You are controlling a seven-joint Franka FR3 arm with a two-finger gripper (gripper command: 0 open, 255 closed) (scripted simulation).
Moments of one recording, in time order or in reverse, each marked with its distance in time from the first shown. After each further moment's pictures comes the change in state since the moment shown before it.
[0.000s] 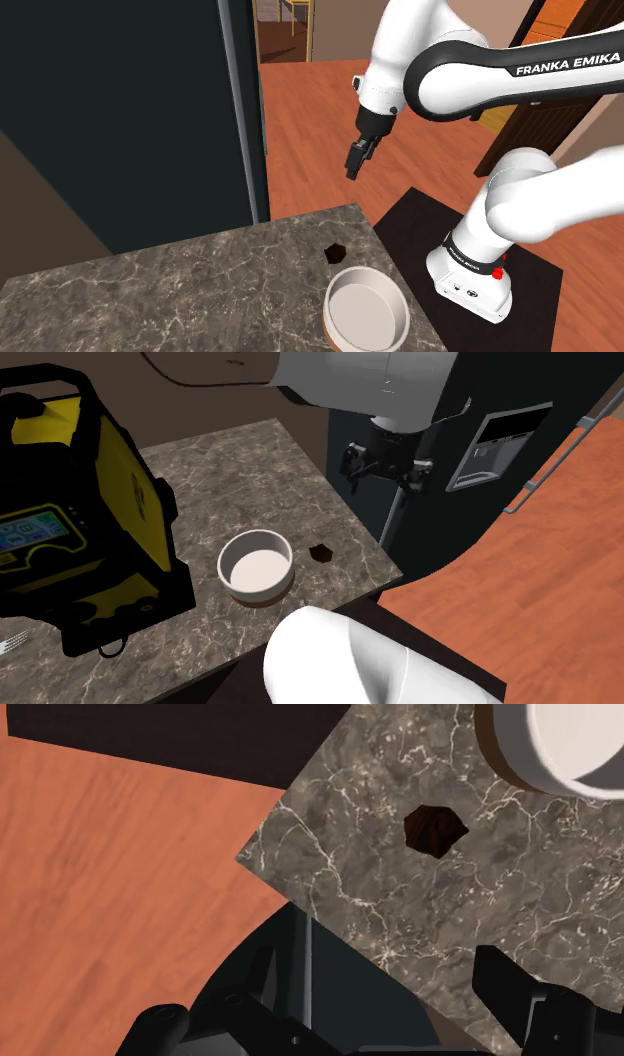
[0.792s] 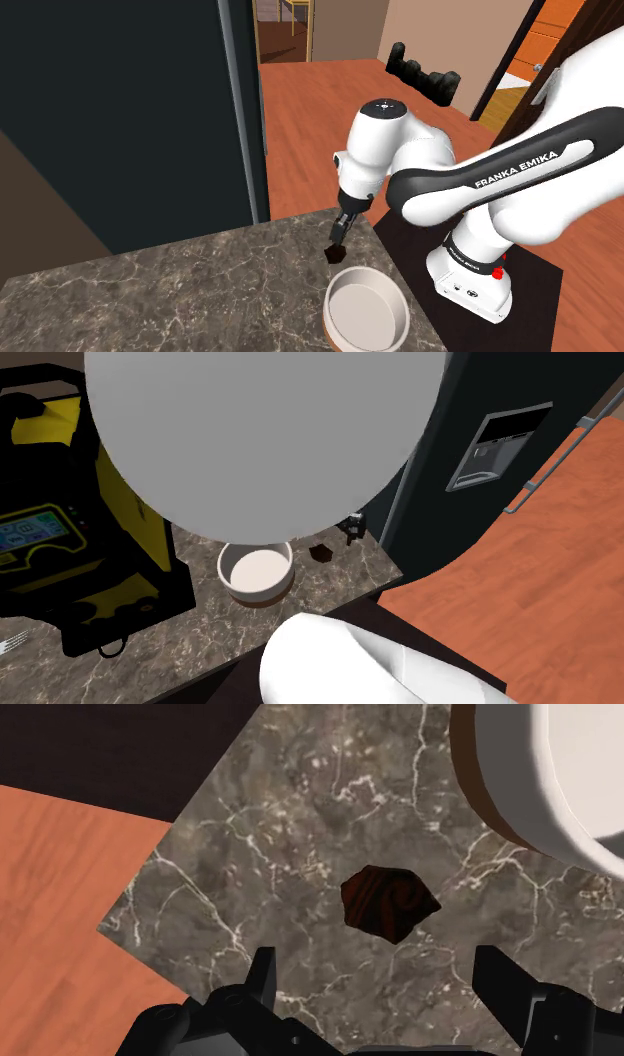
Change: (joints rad) arm 0.105 0.255 0.280 -0.172 0.143 0.415 0.176
